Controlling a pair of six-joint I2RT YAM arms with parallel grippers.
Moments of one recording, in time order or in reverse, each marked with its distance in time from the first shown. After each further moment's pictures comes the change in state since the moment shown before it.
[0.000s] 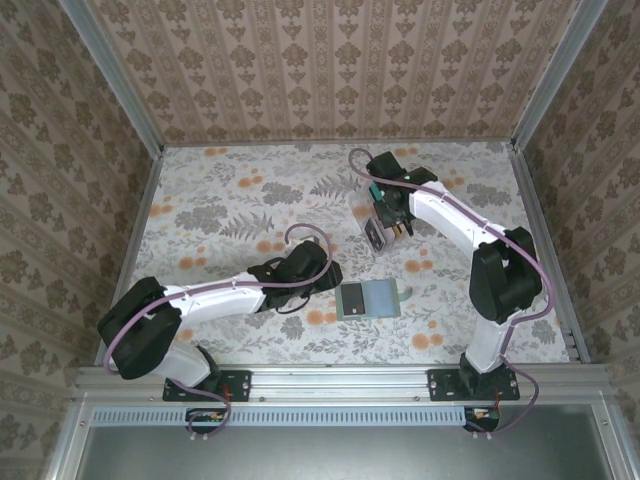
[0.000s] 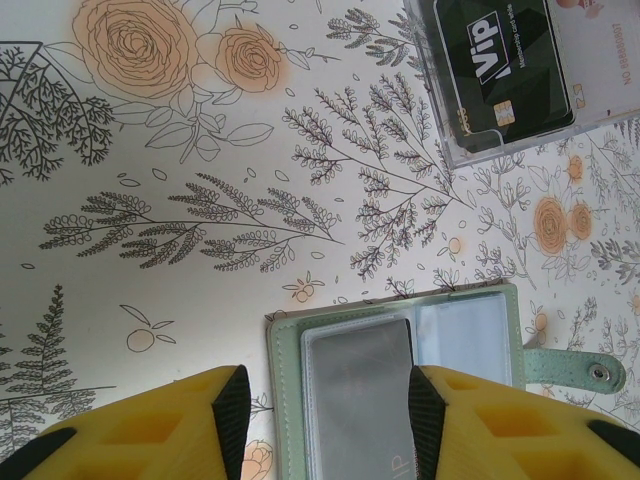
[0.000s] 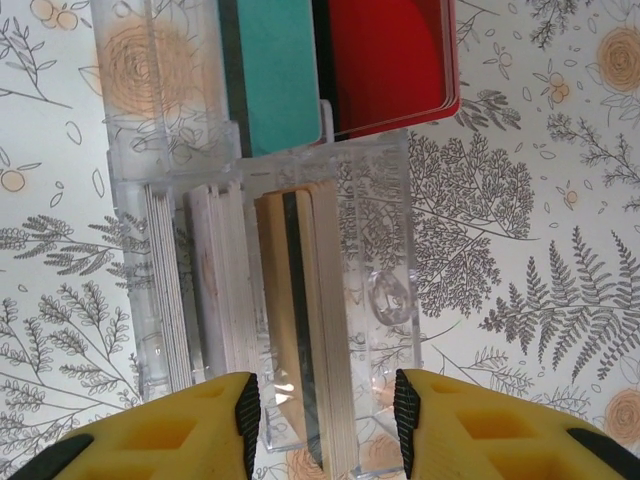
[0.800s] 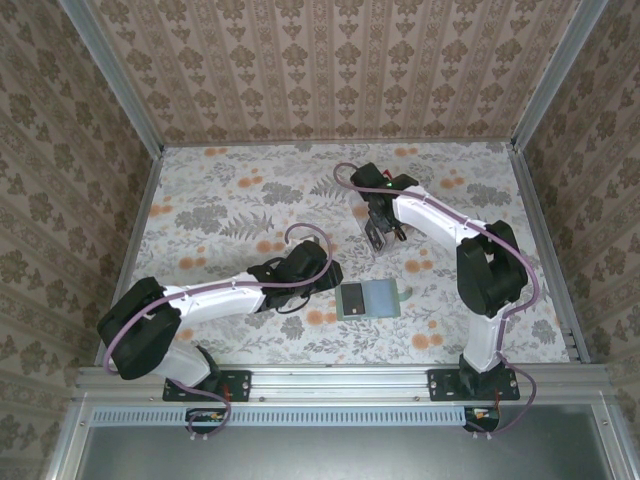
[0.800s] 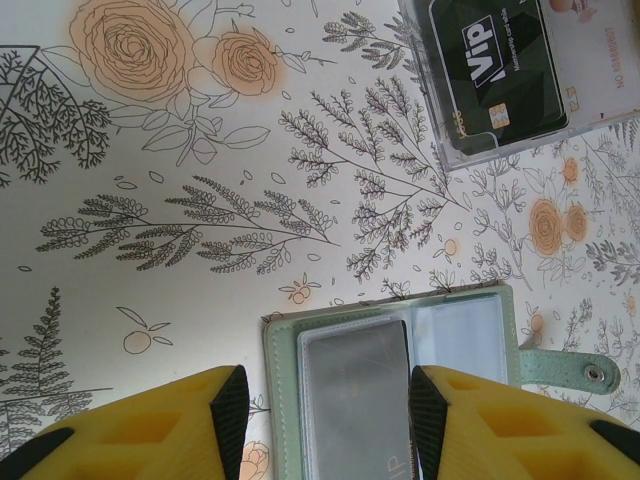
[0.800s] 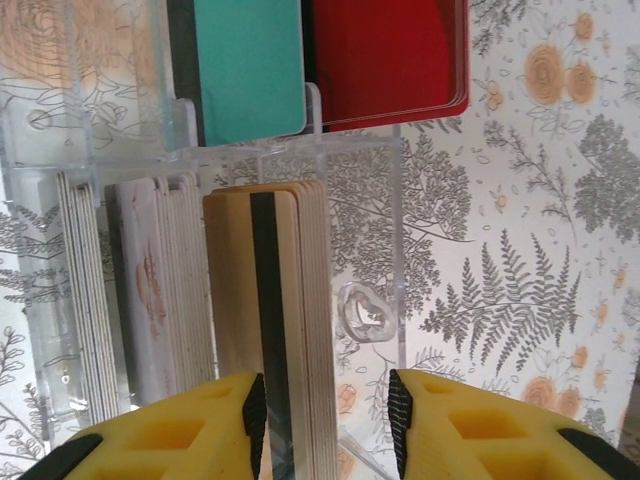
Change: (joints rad) left arm 0.000 -0.002 0.000 0.004 0.000 0.000; right arm 0.058 0.076 0.003 -0.005 0.222 -0.018
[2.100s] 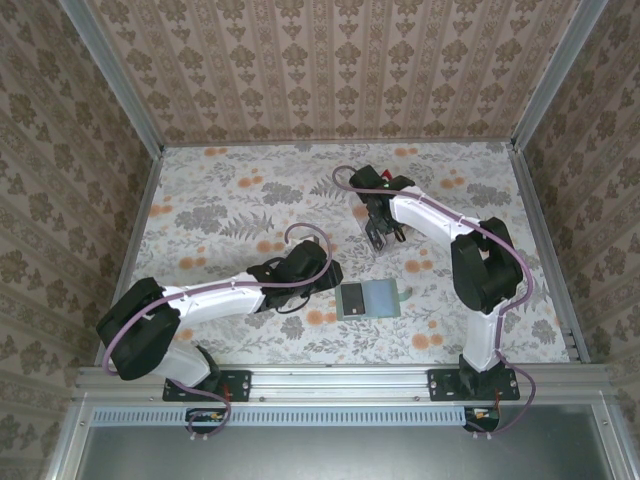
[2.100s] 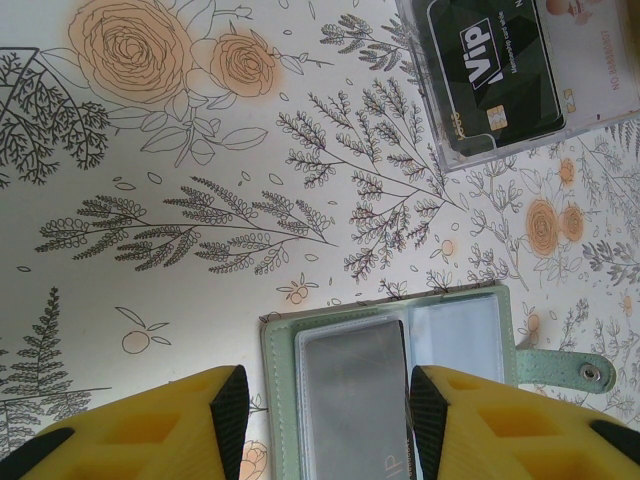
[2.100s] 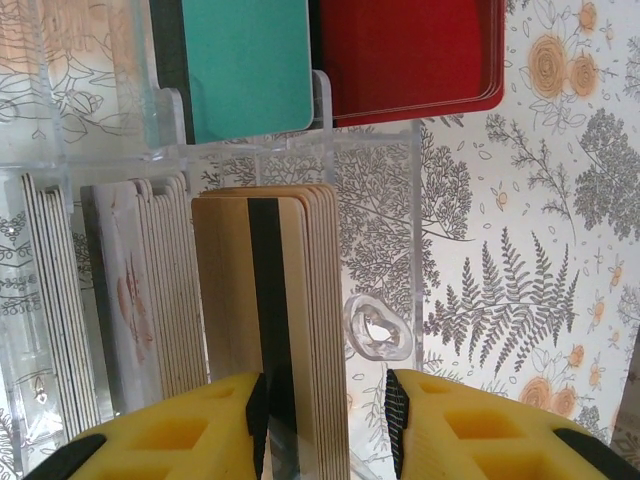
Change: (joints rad) left arm 0.000 -0.004 0.000 0.000 0.000 0.000; right arm -0.002 0.035 0.000 0.006 0.021 0.000
